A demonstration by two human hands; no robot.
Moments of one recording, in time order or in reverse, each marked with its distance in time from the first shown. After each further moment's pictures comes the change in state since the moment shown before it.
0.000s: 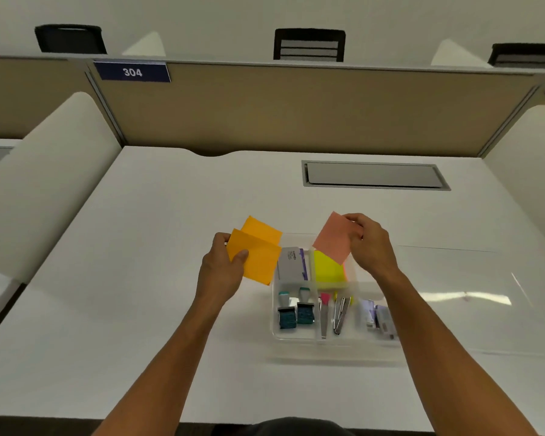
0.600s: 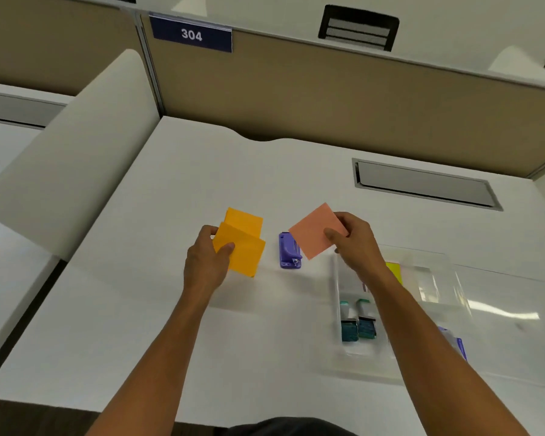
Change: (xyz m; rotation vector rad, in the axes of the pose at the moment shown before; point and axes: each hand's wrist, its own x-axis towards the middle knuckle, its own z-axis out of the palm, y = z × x) left_hand 0.071 -0.114 -0.107 -0.039 0.086 -0.135; right_hand 0.000 -0.125 0.134 0.194 -0.187 0.055
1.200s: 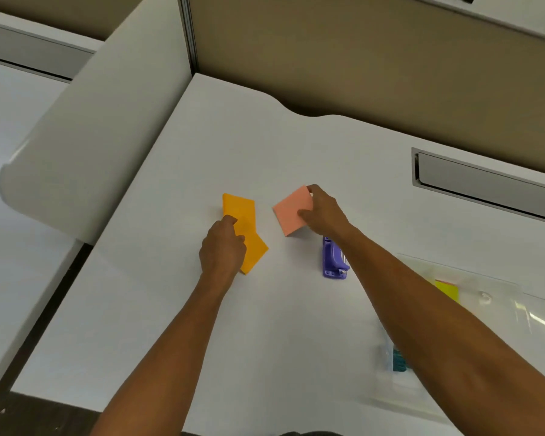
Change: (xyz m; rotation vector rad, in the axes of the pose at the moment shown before) left_hand 0.086 -0.050 -0.005 0.319 0.009 -0.123; right_hand 0.123 -0.027 0.156 -0.437 -0.374 0.039
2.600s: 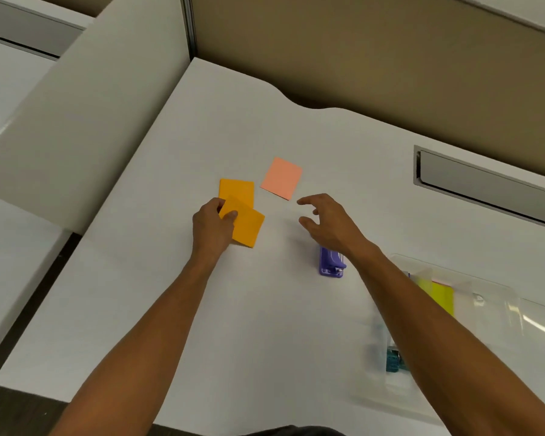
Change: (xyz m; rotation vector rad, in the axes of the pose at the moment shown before) left_hand 0.031 -0.006 -0.001 -0.338 0.015 -0.024; right_hand -0.036 0.017 -0.008 -0.153 0.003 -0.225
